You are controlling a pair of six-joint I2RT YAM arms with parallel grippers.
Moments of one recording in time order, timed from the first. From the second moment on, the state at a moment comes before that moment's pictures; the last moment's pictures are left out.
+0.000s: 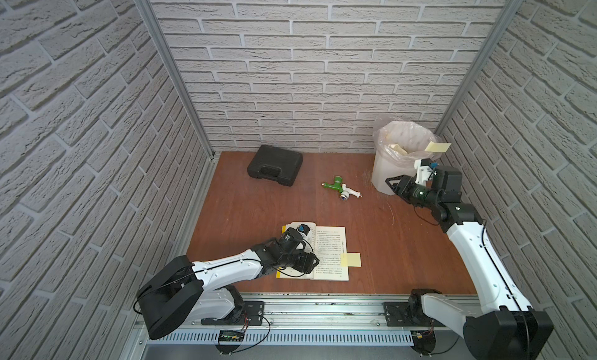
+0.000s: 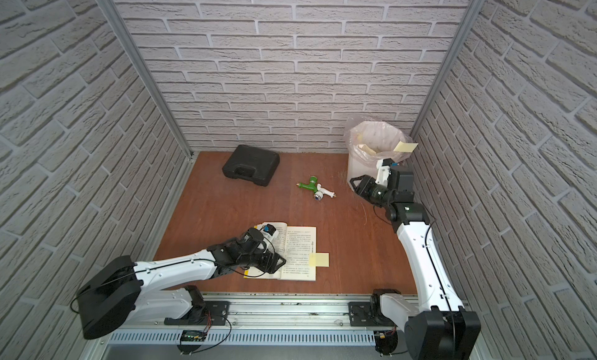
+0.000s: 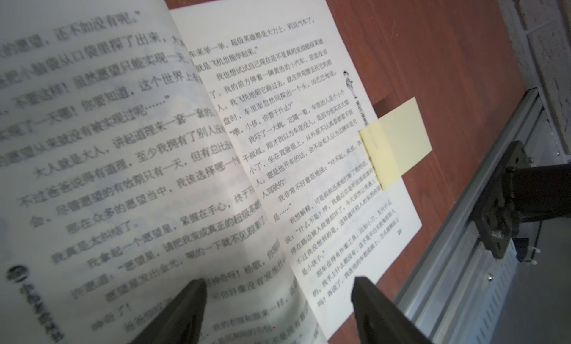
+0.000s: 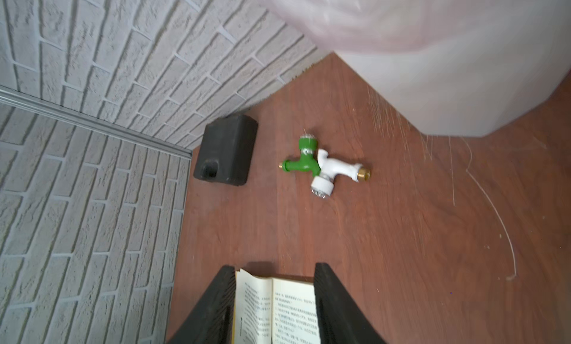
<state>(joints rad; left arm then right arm) -0.79 1.25 0.46 -0.10 0.22 -0.49 -0.07 1.07 0.98 -0.54 -0.45 0.64</state>
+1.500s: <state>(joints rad) -0.80 1.34 0.52 -0.11 0.22 -0.46 0.31 1.00 0.30 -0.32 -0.53 0.87</state>
